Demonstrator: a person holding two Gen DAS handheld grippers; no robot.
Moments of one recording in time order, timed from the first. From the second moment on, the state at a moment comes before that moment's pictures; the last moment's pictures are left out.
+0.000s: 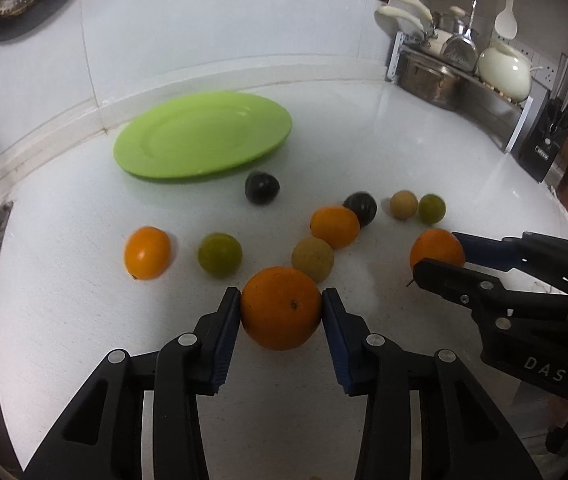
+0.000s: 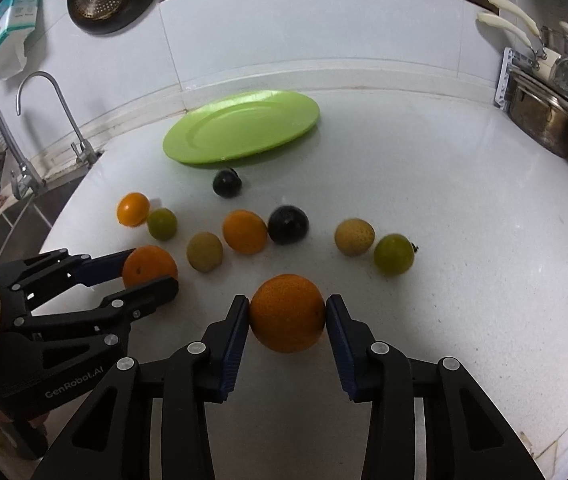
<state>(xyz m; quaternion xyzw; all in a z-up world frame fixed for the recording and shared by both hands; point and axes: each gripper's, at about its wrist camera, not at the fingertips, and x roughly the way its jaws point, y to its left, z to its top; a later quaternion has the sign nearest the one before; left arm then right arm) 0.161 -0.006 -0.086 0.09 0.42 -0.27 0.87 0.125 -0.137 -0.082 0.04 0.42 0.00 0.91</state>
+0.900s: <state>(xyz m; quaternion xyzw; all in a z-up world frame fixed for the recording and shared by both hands) 0.243 0.007 -0.039 0.09 0.36 -0.23 0.90 0.249 -0.130 -0.020 -0.01 0.37 0.10 0.92</state>
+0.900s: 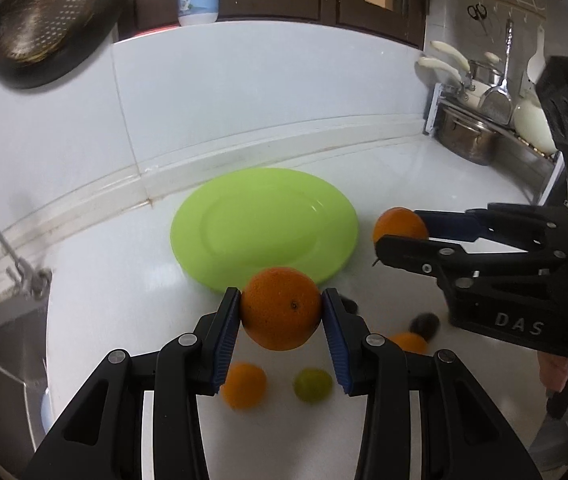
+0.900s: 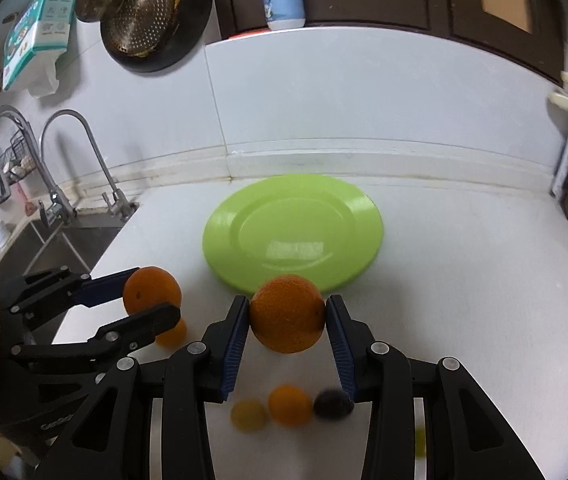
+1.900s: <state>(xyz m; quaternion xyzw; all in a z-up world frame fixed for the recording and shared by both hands) 0.344 -0.007 -0.078 0.11 0.45 -0.22 0.86 0.362 -0.124 -0.071 -0.03 0.47 0.11 0.87</state>
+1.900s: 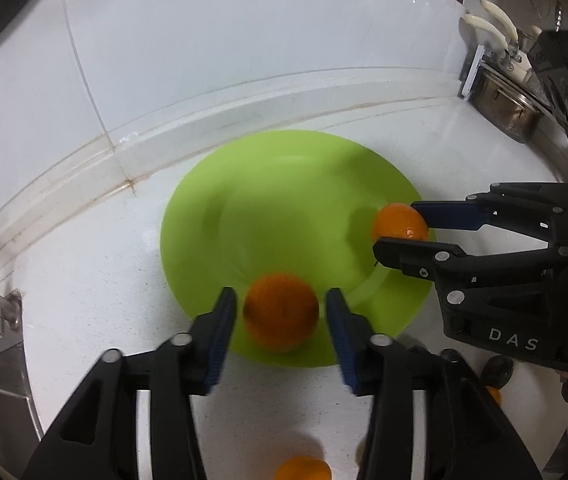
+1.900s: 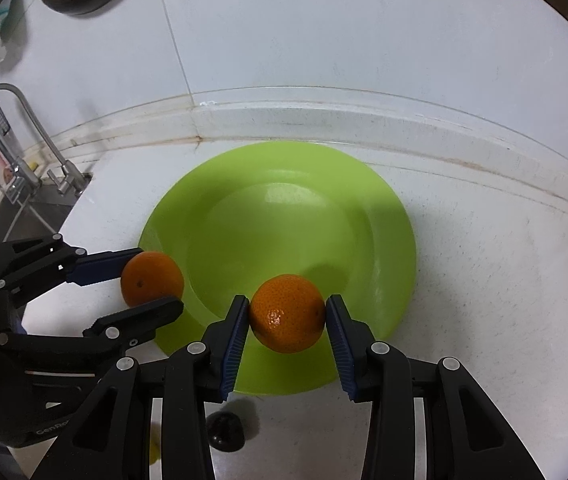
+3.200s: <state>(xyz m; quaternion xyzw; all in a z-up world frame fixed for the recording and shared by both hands) 0.177 0.028 0.015 0.02 0.33 -0.21 0.92 0.169 -0.140 0.025 -0.04 0.28 0.01 0.96</state>
